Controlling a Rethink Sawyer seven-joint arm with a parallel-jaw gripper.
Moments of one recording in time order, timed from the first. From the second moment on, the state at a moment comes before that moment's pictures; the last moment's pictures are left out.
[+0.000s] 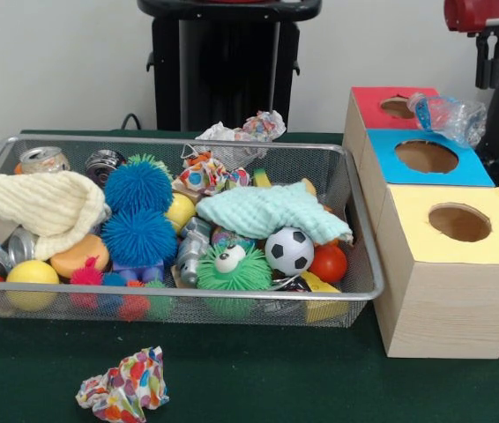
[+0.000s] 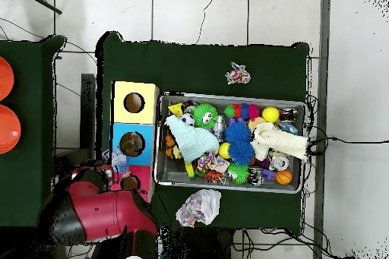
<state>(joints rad) 0.22 -0.92 -0.01 2.01 0.10 0.19 1.75</state>
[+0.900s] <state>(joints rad) 0.26 -0.93 -0.01 2.03 0.10 0.19 1.75</state>
